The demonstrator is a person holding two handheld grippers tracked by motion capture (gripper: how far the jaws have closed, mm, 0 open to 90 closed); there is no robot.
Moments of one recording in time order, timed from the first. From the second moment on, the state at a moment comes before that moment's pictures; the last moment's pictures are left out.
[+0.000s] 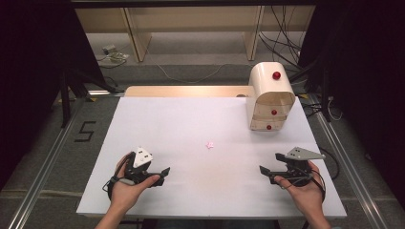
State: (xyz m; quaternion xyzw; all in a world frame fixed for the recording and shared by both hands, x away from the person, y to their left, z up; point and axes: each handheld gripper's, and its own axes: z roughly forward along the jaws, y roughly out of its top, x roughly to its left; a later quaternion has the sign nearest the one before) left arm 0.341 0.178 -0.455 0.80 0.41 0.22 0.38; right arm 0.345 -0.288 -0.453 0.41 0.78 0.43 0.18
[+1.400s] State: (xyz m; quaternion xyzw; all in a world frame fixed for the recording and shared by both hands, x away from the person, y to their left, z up) left arm 0.341 0.180 -0.456 0.80 0.41 0.22 0.38; right arm 0.412 -0.281 -0.417 0.47 0.69 0.44 0.33
